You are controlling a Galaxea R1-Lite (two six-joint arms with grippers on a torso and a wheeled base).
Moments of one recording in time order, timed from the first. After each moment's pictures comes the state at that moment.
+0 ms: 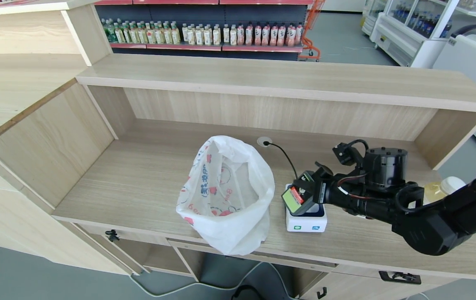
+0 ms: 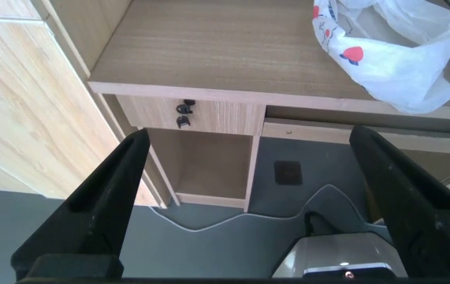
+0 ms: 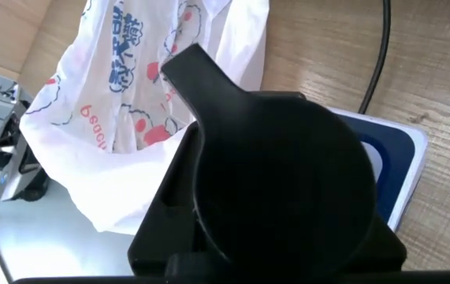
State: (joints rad) left arm -0.01 0.00 0.00 0.04 -0.04 0.03; right arm 0.36 1.96 -0.76 -0.92 0.28 0.27
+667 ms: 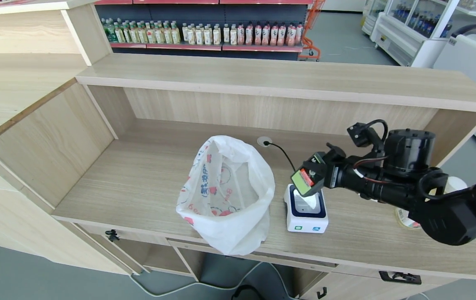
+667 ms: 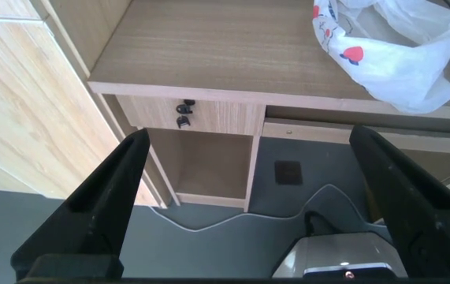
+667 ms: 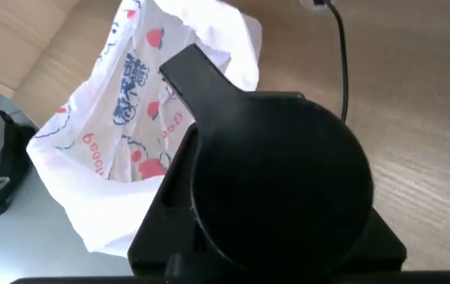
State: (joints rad) left arm -0.01 0.00 0.00 0.04 -0.04 0.03; right arm 0.33 1.85 -0.79 -0.91 0.29 0.17
